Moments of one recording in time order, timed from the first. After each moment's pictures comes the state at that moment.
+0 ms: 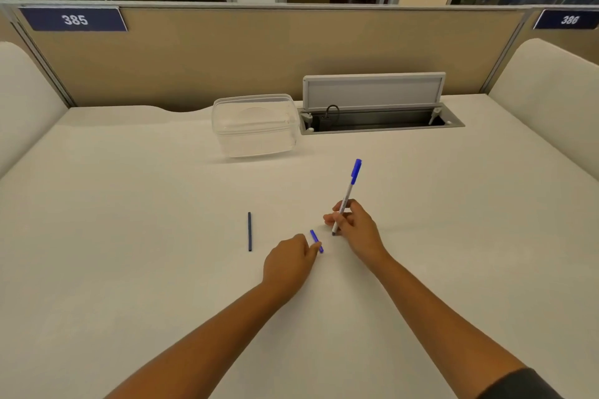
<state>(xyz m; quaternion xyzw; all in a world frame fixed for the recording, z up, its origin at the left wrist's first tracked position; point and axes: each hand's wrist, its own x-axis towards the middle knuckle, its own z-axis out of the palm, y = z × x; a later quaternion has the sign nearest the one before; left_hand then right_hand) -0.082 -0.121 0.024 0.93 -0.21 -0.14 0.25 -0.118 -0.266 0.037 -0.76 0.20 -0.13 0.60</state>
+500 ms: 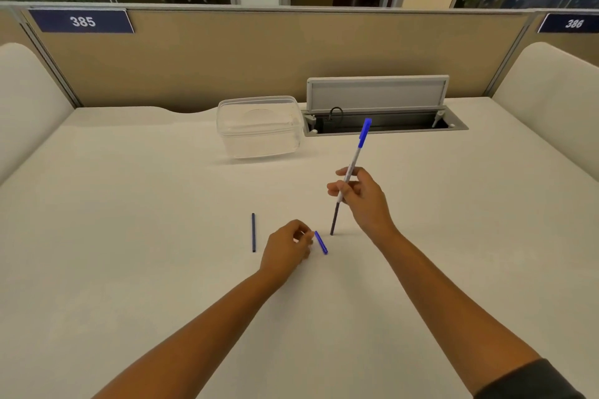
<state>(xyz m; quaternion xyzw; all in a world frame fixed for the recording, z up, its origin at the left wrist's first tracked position) -0.066 -0.113 0.037 0.84 -0.16 -0.19 0.49 -0.095 -0.269 0.088 -0.77 0.15 -0.20 0.59</state>
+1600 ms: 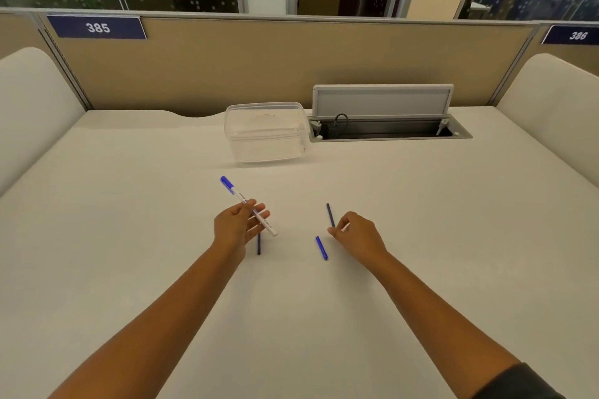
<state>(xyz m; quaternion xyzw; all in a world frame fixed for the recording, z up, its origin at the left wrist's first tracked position) -0.013 -0.057 0.071 0.59 0.15 -0.18 0.78 -0.103 -0.260 0.046 -0.89 0.28 0.00 0.35</state>
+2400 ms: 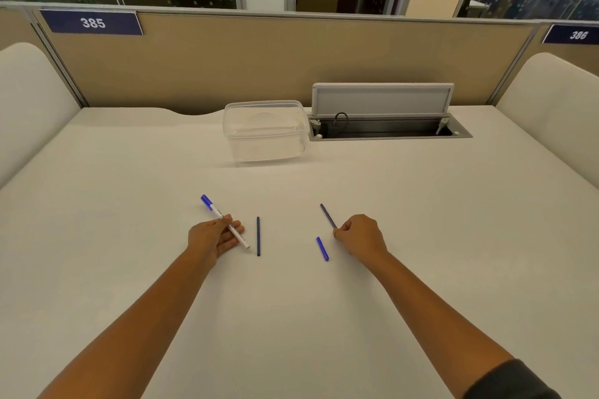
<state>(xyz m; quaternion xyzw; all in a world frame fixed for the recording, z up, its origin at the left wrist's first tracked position) 0.018 -0.012 0.033 0.61 0.21 -0.22 0.73 -0.097 -0.259 0.051 -0.88 0.34 0.03 0.33</state>
